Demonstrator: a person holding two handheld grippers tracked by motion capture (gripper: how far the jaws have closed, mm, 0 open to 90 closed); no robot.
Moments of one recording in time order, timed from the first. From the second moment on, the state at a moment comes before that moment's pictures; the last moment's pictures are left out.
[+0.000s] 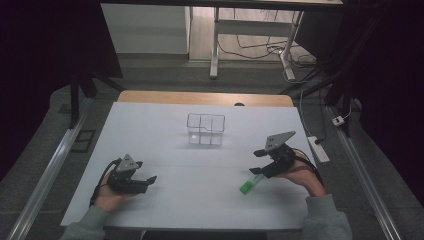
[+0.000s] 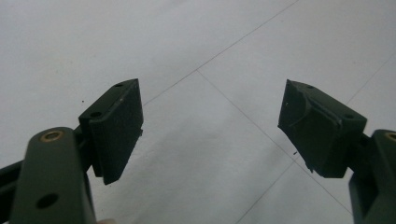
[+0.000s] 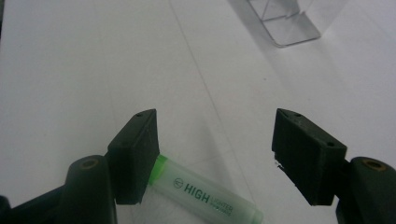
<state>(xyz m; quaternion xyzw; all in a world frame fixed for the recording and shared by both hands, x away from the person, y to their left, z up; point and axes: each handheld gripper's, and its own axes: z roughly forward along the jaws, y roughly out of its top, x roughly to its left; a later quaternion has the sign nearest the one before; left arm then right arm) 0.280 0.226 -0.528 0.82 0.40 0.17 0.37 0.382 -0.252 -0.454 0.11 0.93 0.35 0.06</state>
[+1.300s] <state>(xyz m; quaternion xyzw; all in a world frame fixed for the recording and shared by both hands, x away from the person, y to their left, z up) 0.278 0.224 -0.527 0.83 0.40 0.17 0.36 0.366 -0.218 -0.481 -0.04 0.97 0.22 -0.01</state>
